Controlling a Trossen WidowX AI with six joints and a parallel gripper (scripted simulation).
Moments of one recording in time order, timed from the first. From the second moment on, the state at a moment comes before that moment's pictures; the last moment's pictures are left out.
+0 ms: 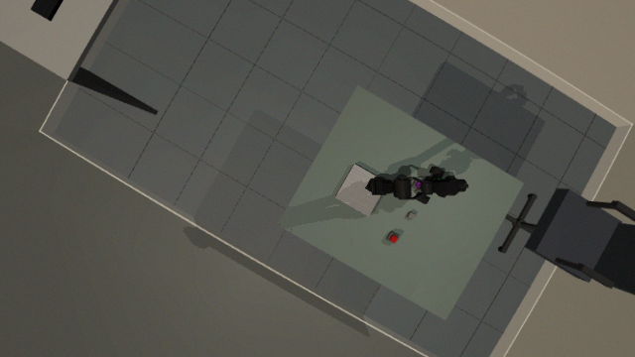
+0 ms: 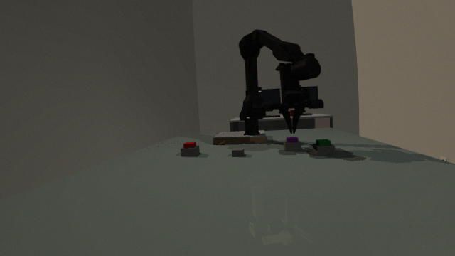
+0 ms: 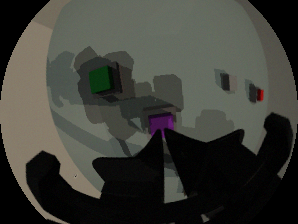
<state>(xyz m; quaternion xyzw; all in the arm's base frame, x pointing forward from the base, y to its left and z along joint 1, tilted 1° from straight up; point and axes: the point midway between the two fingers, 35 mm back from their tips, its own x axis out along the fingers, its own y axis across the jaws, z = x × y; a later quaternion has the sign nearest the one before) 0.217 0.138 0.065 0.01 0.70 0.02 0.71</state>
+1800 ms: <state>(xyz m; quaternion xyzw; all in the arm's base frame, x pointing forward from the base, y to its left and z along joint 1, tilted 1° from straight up) 0.226 0.121 0.137 0.01 0.70 0.01 0.71</state>
